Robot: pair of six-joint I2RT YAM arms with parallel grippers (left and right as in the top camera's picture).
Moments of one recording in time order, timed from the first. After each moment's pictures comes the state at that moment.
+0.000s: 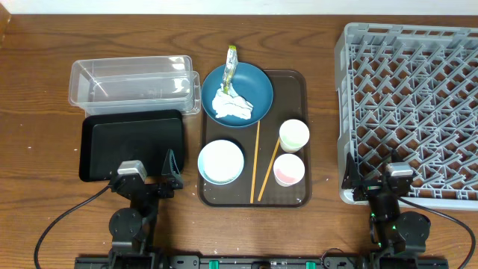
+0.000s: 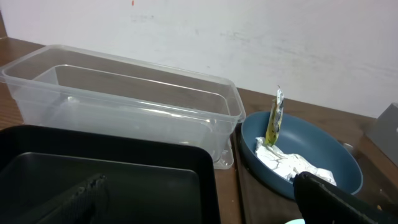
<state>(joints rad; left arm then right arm) -0.04 0.01 0.03 -0.13 -0.03 -0.25 -0.04 0.02 0.01 -0.06 -0.14 0.05</state>
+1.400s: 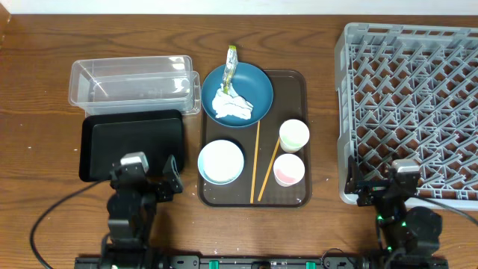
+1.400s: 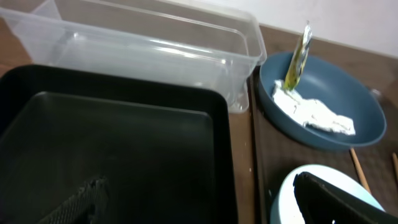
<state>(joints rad) -0.04 0.28 0.25 -0.39 -0.03 -0.25 -0.04 0.12 0.25 -0.35 -0.16 0.09</state>
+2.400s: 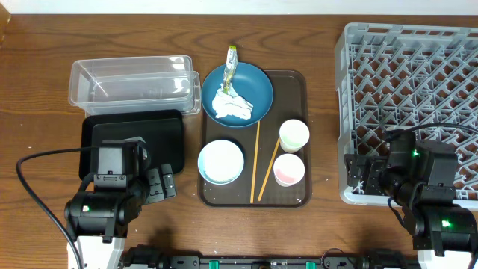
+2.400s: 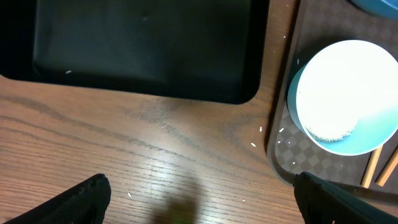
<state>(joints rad) -0.04 0.85 0.87 -1.17 -0.03 -0.25 -0.04 0.77 0.79 -0.87 -0.23 0.10</state>
